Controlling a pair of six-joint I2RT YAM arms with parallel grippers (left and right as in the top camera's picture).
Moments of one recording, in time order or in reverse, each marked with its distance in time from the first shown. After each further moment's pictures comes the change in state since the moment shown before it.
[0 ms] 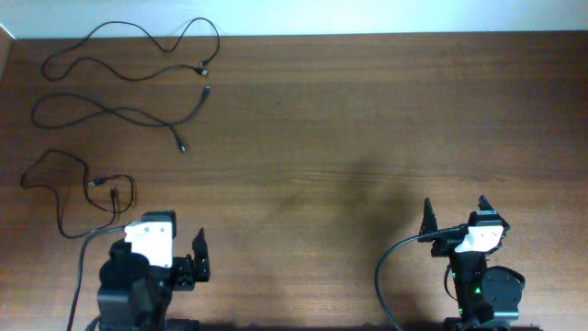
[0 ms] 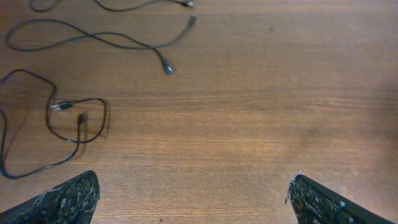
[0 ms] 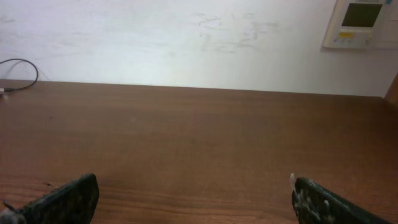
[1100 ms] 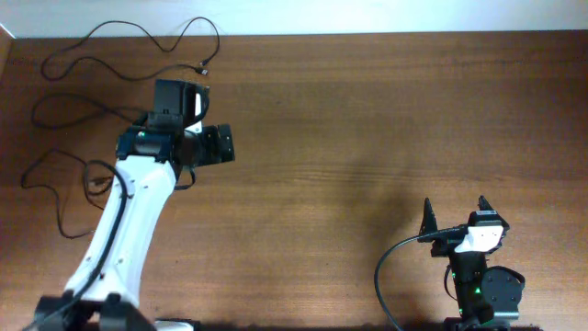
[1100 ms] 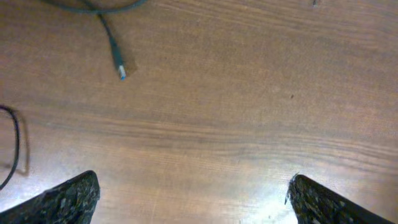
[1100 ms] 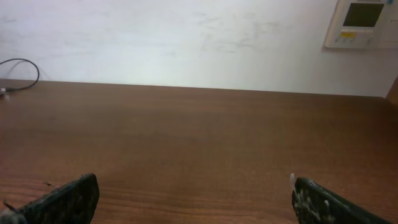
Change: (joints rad) left arm -0.046 1.146 0.542 0.112 0.026 -0.209; right arm 0.000 0.000 0.000 0.000 -0.003 0.000
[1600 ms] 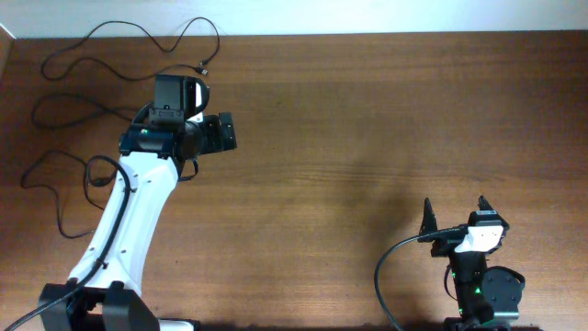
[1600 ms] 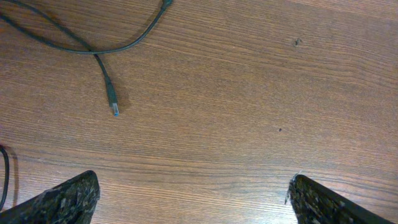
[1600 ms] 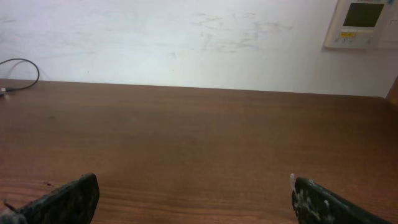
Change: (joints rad) left arm 0.000 0.036 0.002 0.127 0.000 0.000; right arm 0.000 0.000 0.000 0.000 0.000 0.000
